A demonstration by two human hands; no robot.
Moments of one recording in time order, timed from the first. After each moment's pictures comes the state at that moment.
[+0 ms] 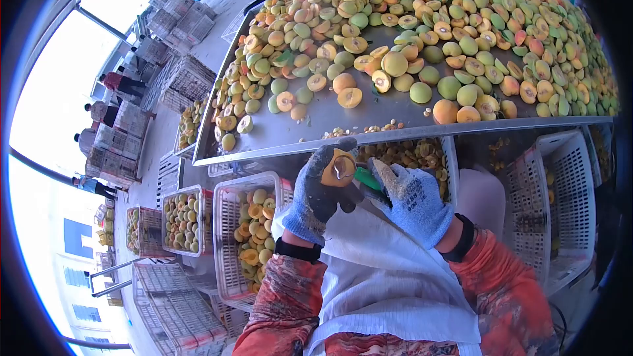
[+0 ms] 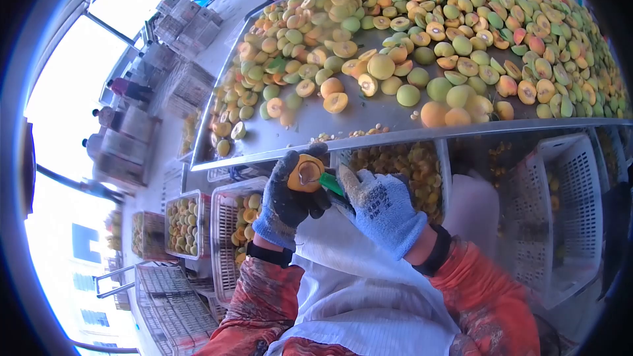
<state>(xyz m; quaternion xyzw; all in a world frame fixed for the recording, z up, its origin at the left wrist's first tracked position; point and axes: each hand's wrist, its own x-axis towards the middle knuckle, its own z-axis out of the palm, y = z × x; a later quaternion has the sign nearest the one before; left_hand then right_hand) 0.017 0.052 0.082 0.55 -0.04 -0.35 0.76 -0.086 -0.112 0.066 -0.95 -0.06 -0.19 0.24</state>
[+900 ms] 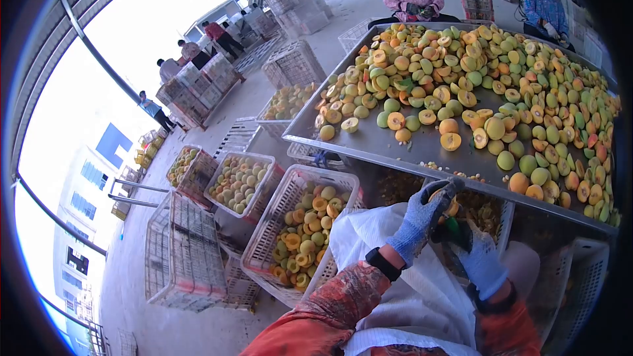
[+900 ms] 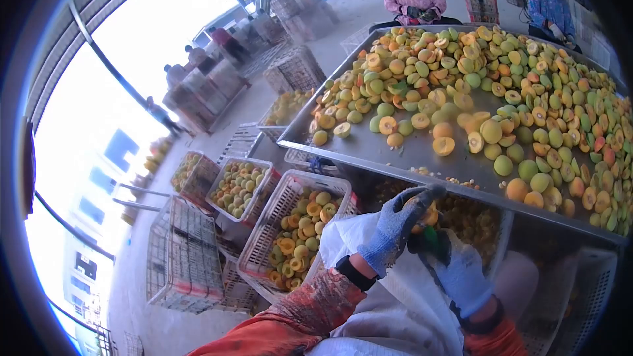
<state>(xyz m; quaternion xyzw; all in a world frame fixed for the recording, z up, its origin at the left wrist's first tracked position) -0.021 0.041 0.071 0.55 -0.12 -0.16 0.81 -0.108 -0.098 0.080 -0.83 -0.08 -0.09 0.54</state>
